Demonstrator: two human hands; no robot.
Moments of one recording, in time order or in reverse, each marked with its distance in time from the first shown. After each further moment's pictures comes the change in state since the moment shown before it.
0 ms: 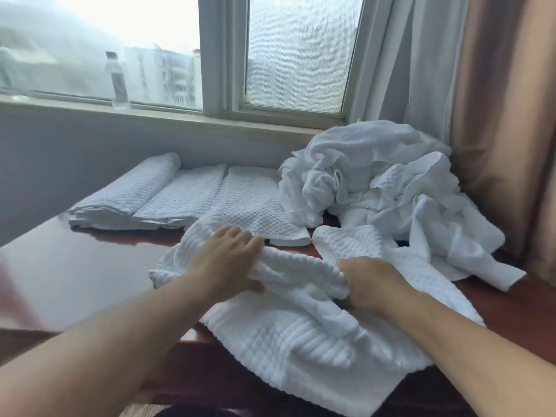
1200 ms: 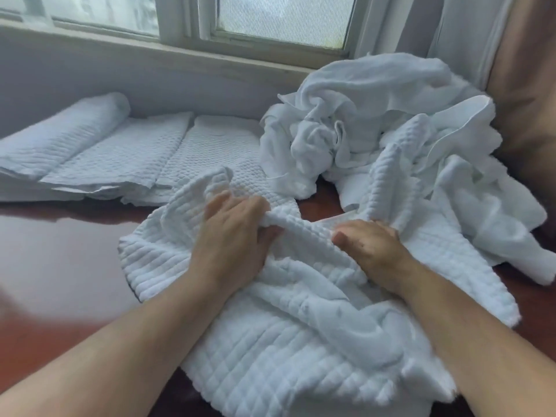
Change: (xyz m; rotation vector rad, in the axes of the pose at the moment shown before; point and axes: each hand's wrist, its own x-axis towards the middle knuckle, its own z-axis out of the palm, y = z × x) left_hand 0.067 0.042 0.064 -0.550 0.334 -0.294; right_hand 0.076 0.058 0.043 0.276 0.079 -0.008
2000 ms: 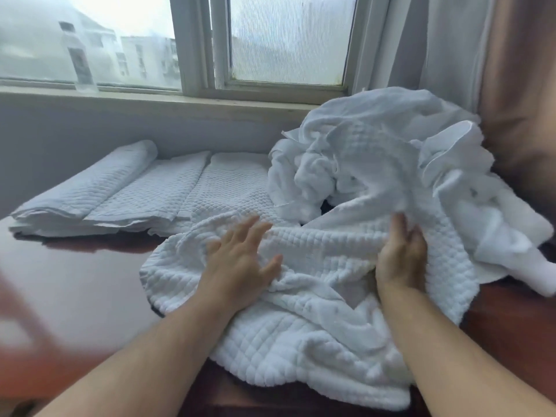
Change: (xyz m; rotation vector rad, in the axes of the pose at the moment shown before) left_hand -0.005 -0.007 -0.002 0.040 -0.336 -0.275; right_hand 0.005 -0.007 0.004 1.014 0.981 0.437
